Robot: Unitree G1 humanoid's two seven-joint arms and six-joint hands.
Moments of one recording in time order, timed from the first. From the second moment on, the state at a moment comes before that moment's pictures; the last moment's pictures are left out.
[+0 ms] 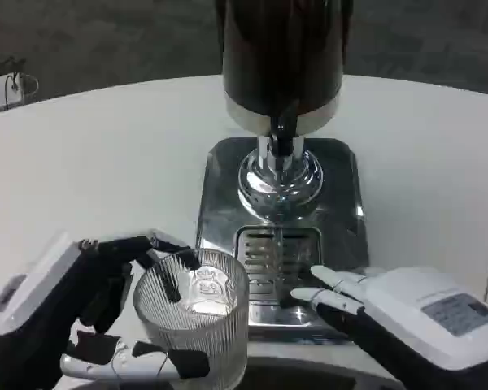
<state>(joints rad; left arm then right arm) -0.01 0.55 0.18 -0.13 0.19 -0.59 -0.19 0.04 -0.52 0.06 -0.95 -0.79 0.14 0.71</state>
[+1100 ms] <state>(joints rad) -0.11 0.51 0.16 -0.05 0.25 -0.59 -0.18 0.07 -0.50 0.02 -0.98 -0.79 0.16 0.73</state>
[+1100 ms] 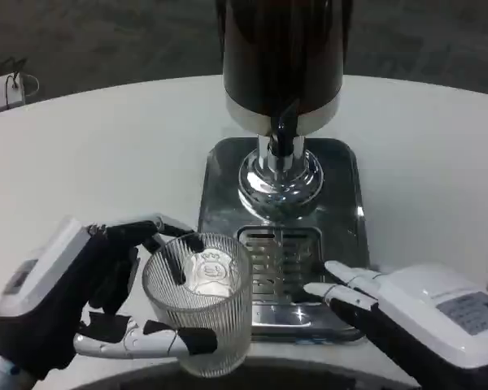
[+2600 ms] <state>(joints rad) -0.65 0.42 -0.15 0.54 0.61 -0.52 0.16 0.18 -0.47 -0.12 -1.03 -0.68 0.10 0.73</state>
